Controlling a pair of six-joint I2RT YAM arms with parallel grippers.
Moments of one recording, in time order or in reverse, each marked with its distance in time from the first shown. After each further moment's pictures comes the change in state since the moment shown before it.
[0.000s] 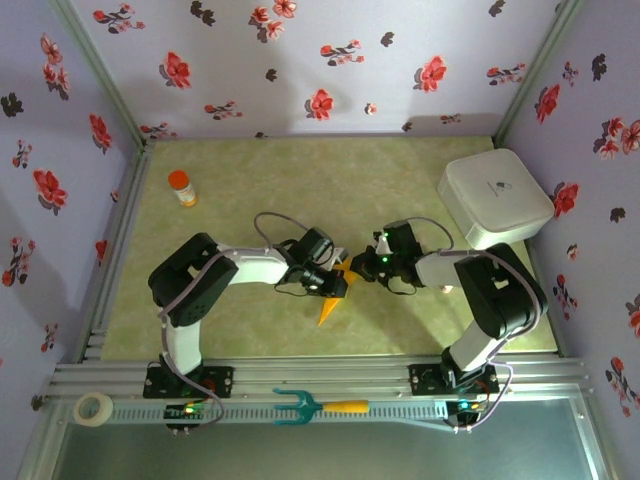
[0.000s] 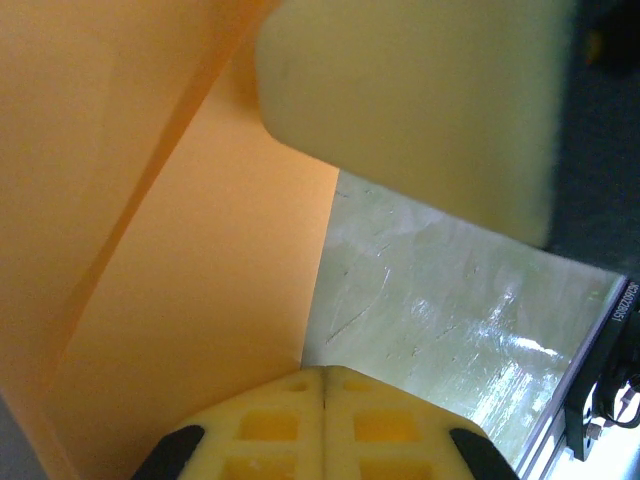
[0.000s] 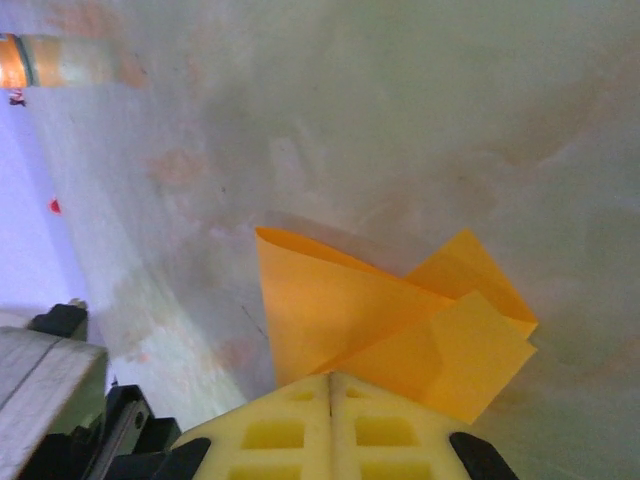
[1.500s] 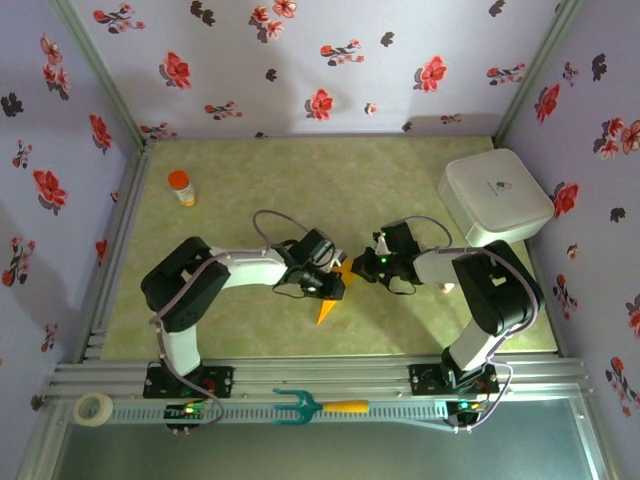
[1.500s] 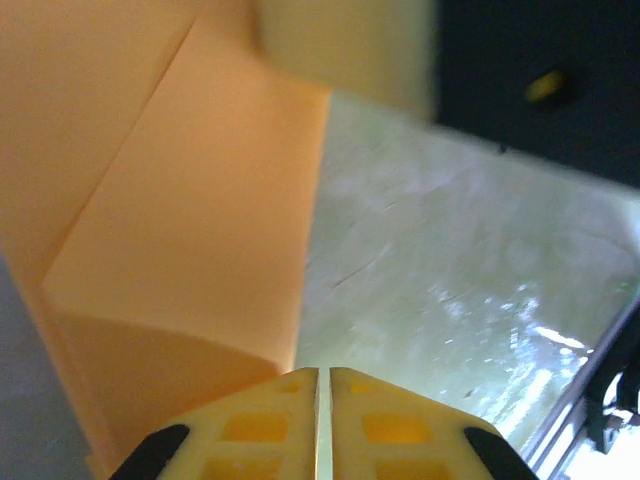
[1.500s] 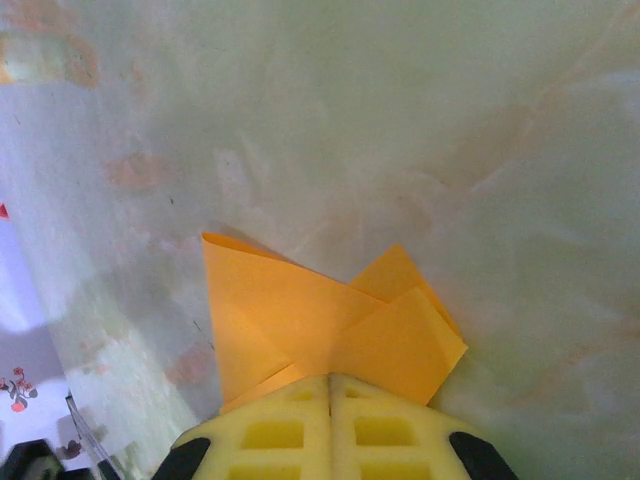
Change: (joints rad) left arm -0.026 -0.051 0.000 -0.115 -0.067 0.011; right arm 0.000 0.024 0.025 -0.063 0.054 -0.062
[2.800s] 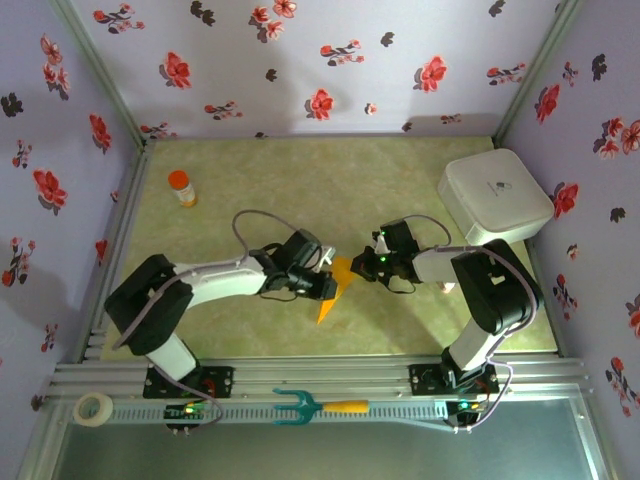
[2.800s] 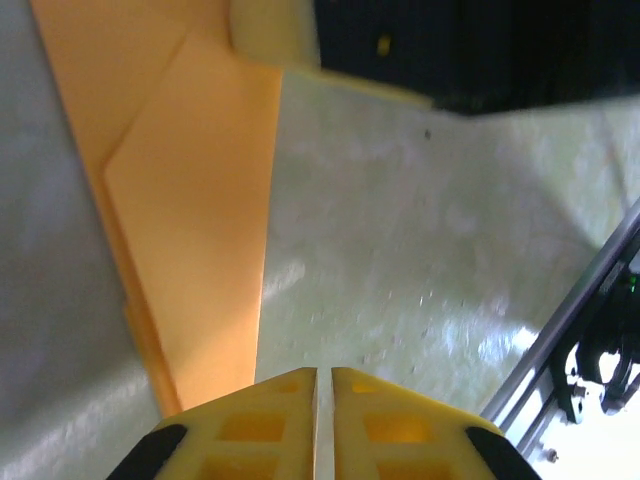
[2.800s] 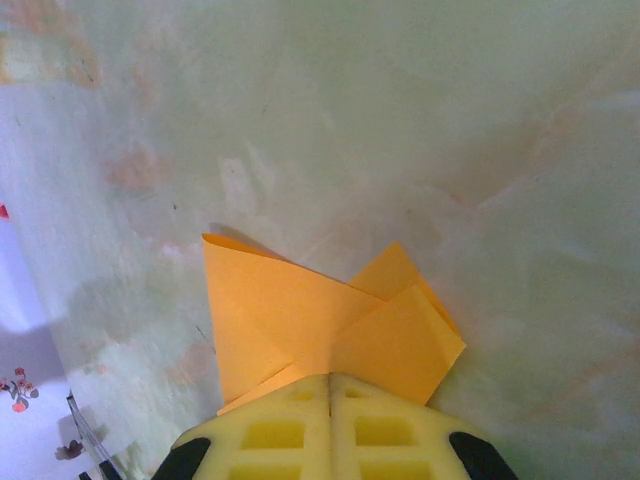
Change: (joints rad) left arm 0.003 -0.193 -0.089 0.022 -0.060 -0.007; right arm -0.001 0.009 0.015 -0.008 -0.005 -0.001
